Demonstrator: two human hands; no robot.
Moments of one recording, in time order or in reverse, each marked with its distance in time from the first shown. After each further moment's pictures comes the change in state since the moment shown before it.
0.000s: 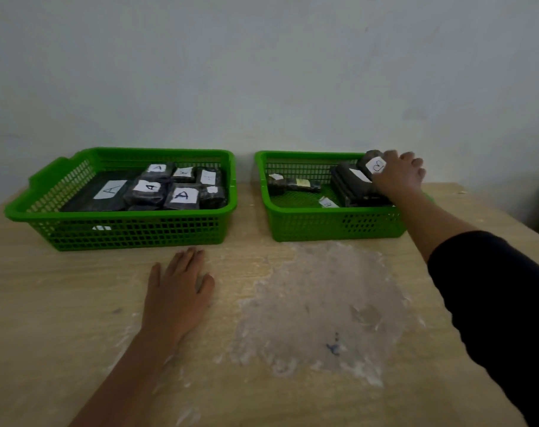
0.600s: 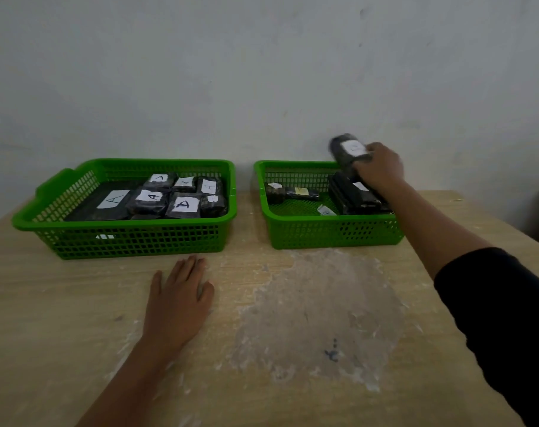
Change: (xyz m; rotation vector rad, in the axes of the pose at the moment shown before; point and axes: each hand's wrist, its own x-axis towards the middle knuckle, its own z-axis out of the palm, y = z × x) left_hand -0.002 -0.001 0.000 0.032 0.010 0.022; right_hand -0.003 -0.031 -0.028 0.273 0.025 -0.105
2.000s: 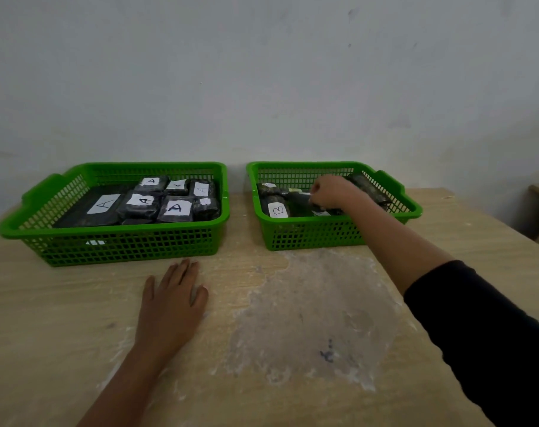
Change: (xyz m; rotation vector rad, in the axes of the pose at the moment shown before) left_hand -0.002 0.000 -0.001 -0.040 0.018 0.001; right_hand -0.028 -0.035 0.039 -0.285 -0.488 -0.213
